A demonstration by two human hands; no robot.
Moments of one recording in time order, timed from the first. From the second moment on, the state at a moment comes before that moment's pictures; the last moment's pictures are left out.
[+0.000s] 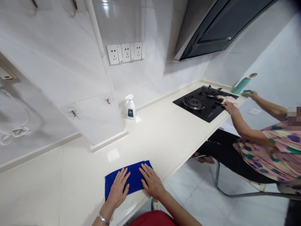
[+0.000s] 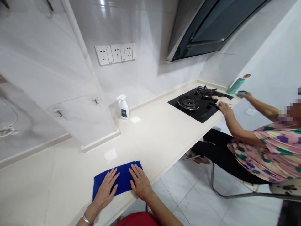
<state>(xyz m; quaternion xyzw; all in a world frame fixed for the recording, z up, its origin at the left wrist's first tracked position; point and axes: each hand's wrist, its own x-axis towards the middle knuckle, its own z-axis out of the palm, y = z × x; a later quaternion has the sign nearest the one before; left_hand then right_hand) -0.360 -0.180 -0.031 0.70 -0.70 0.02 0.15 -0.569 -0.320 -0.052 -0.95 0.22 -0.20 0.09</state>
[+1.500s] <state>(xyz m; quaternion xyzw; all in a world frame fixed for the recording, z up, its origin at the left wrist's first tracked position) -0.347 -0.174 -0.021 0.62 -0.78 0.07 0.05 -0.628 -0.440 -0.070 -0.80 0.54 -0.27 0.07</state>
